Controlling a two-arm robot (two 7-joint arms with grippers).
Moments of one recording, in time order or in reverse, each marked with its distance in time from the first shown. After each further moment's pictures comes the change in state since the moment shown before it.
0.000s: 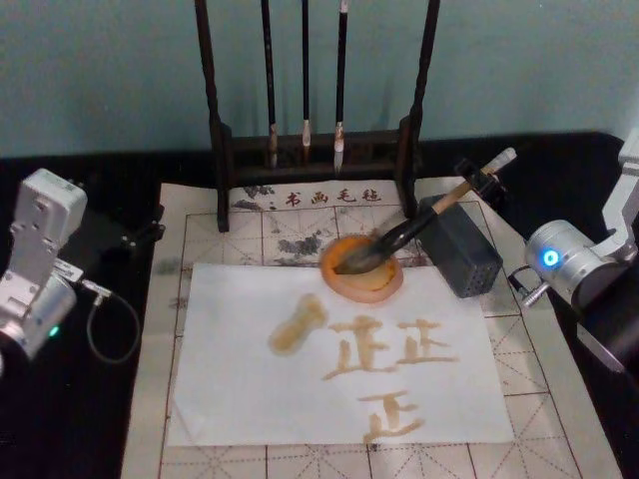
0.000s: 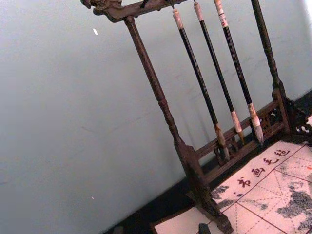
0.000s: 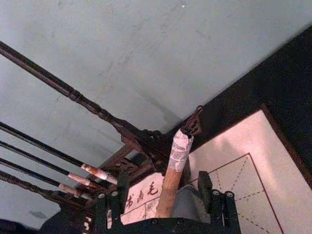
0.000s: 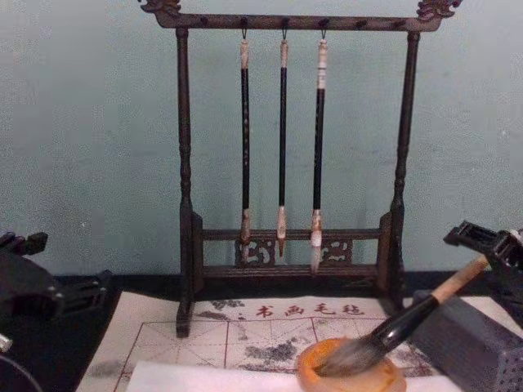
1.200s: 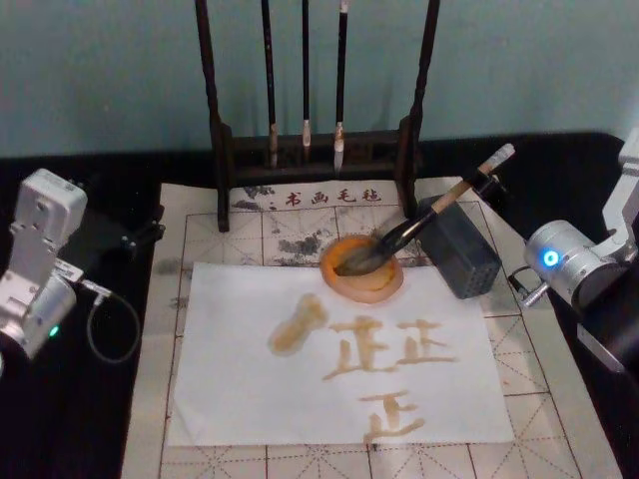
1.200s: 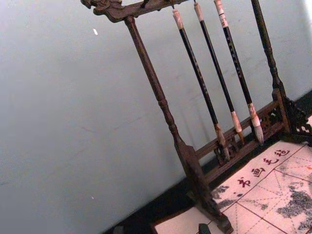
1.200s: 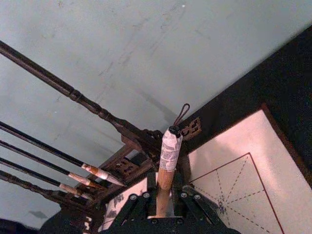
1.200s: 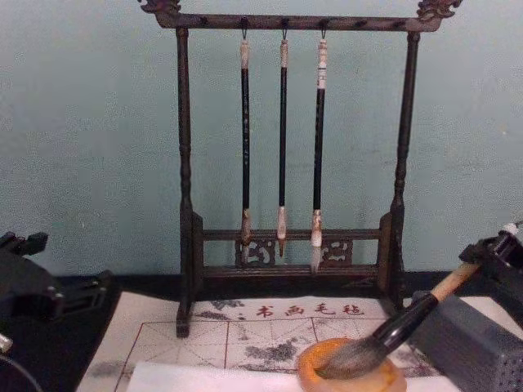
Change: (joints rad) left arm 0.000 0.000 0.000 0.000 0.000 0.000 0.000; right arm -0.002 -0.001 0.002 -0.001 -0.002 0.001 0.001
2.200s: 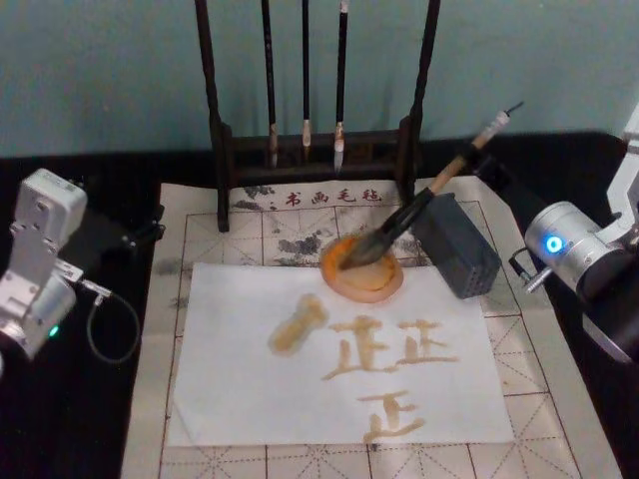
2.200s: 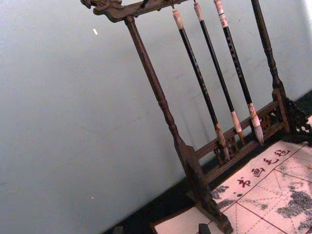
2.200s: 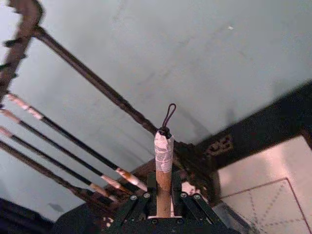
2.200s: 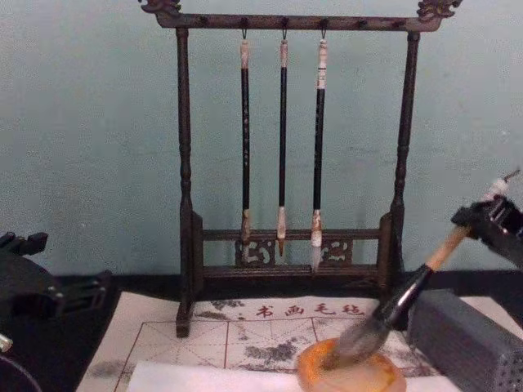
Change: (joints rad) left arm 0.000 0.000 0.000 0.000 0.000 0.000 0.000; right arm 0.005 0.047 -0.044 -0.059 0.005 -0.038 0.057
